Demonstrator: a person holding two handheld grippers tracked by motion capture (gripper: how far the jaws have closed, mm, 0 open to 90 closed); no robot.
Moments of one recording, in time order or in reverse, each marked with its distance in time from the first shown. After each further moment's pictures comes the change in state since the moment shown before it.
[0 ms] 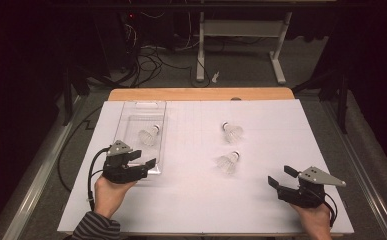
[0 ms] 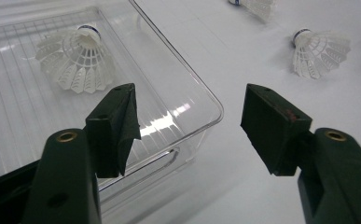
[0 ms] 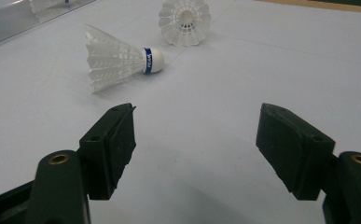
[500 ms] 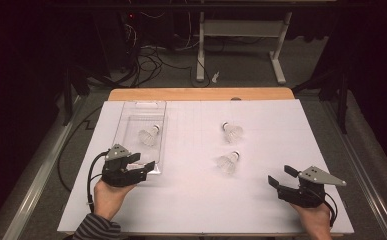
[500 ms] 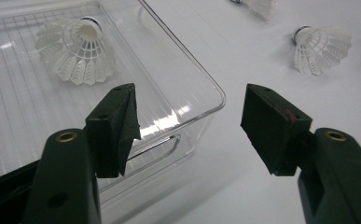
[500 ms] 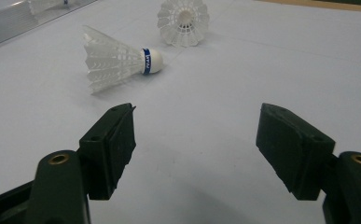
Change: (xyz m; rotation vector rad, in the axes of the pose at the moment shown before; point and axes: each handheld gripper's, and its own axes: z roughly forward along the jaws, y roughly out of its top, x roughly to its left) left arm 0.006 -0.007 -0.004 -0.014 -0.001 -0.013; right arm -0.001 0.000 0.000 0.000 0.000 0.009
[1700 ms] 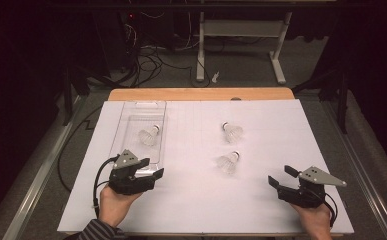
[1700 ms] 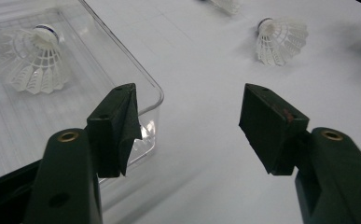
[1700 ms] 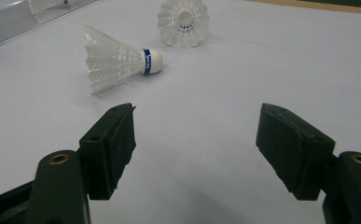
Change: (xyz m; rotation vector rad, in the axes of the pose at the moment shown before) left arm -0.029 -0.015 -0.006 0.043 -0.070 0.057; right arm 0.001 0.000 -0.001 -0.003 -0.003 -0.006
